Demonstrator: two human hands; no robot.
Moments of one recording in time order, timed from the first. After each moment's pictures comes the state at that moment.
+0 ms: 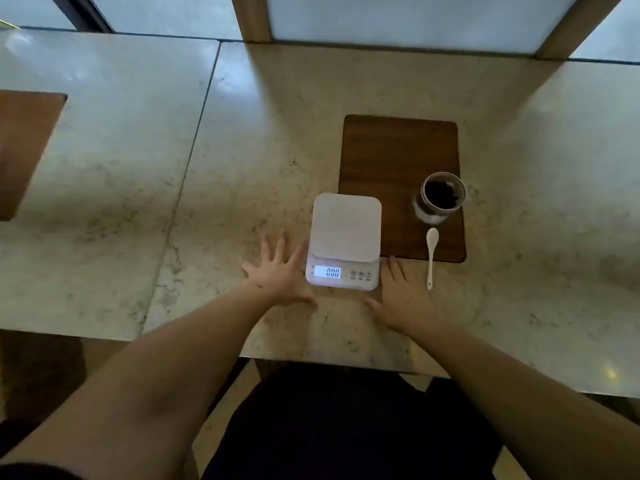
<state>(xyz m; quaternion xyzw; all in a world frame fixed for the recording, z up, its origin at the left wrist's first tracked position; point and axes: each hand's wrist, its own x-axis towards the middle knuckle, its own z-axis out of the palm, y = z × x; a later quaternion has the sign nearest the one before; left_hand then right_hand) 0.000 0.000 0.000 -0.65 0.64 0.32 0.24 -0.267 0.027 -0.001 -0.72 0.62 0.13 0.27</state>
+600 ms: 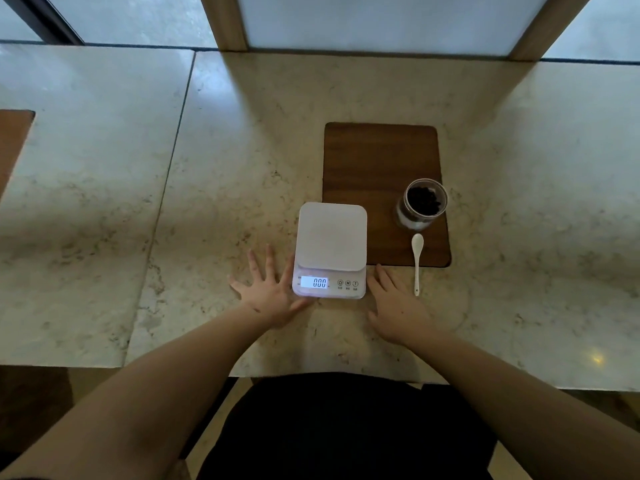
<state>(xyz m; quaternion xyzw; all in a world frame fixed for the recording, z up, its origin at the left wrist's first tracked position) -0.007 0.005 -0.023 -0.65 0.66 0.28 0.25 -0.280 0.026 0.001 -0.73 0.61 0.14 0.29</state>
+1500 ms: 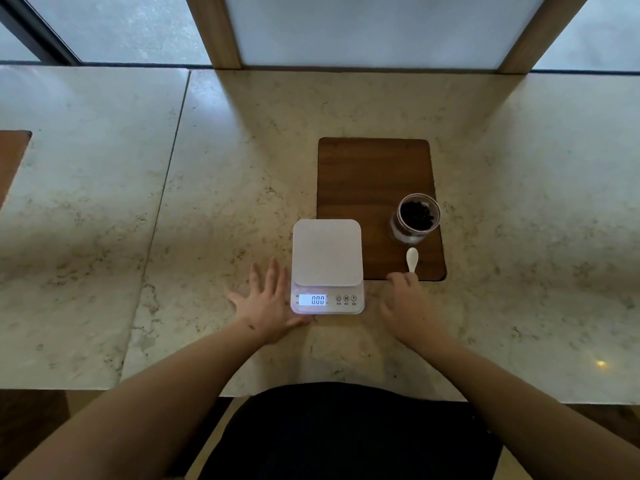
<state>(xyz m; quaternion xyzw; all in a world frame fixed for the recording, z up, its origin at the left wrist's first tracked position) -0.006 -0.005 -0.027 -0.63 0.68 0.28 0.26 -0.300 0.010 0.019 -0.66 0.70 -0.06 0.28</state>
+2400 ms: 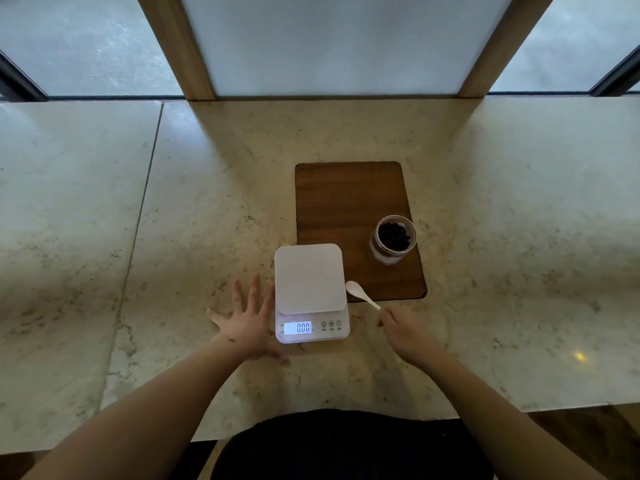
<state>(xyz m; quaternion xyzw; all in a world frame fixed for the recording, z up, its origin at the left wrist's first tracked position) -0.008 -0.036 -0.006 -0.60 0.65 0.33 0.32 -0.312 0.004 0.039 -0.49 0.74 -0.06 0.45</state>
